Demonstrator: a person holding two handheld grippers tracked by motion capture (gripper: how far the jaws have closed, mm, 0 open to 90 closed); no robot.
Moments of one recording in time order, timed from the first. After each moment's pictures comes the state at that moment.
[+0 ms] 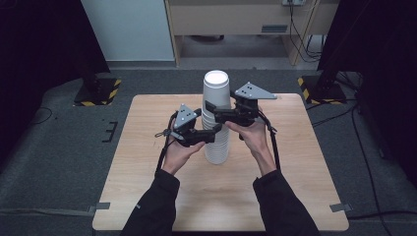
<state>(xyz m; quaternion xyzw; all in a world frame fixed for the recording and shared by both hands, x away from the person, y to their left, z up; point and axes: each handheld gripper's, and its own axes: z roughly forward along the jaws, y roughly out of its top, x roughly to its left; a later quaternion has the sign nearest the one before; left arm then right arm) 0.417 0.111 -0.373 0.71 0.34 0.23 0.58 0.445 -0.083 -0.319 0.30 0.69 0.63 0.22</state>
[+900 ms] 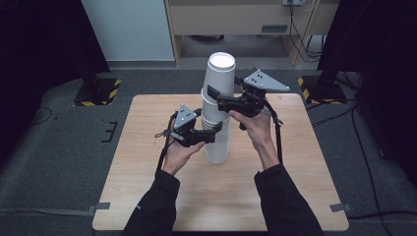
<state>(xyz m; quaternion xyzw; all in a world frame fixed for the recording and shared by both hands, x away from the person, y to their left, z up) 0.416 0.110 -0.373 0.71 0.34 0.23 0.58 0.440 -0.090 -0.280 0.28 0.64 0.68 0.23</state>
